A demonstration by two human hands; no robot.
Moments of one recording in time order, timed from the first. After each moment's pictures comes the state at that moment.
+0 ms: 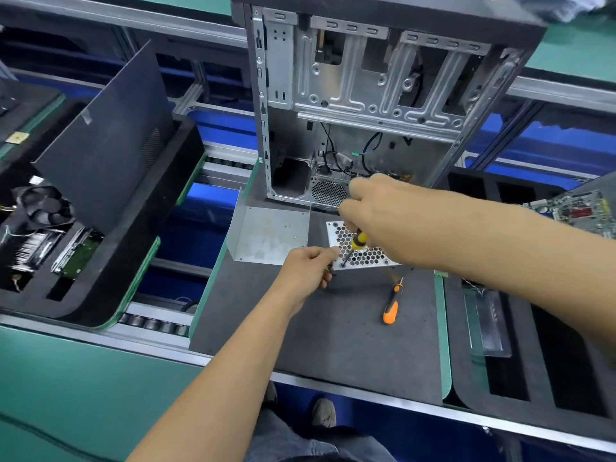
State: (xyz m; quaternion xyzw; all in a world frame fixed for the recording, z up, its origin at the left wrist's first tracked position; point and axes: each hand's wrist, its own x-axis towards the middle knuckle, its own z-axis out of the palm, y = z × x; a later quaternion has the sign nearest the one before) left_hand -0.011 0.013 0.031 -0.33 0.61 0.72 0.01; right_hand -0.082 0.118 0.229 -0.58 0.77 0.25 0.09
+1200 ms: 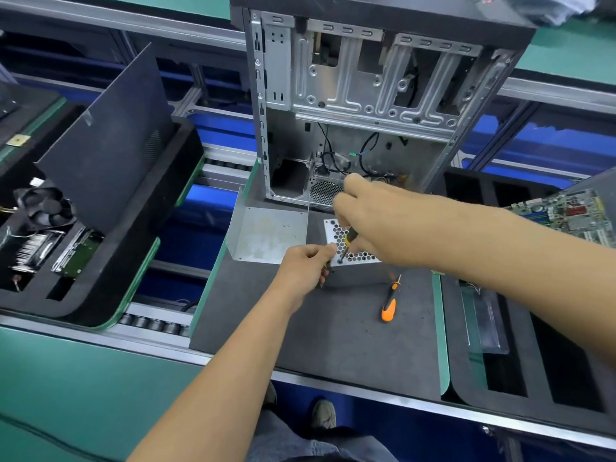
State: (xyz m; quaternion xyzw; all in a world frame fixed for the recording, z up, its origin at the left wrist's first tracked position) left_hand -0.009 0.015 0.036 -0.33 0.63 0.70 -0.01; right_hand -0.078 0.119 0.223 -0.55 0.80 0.19 0.10
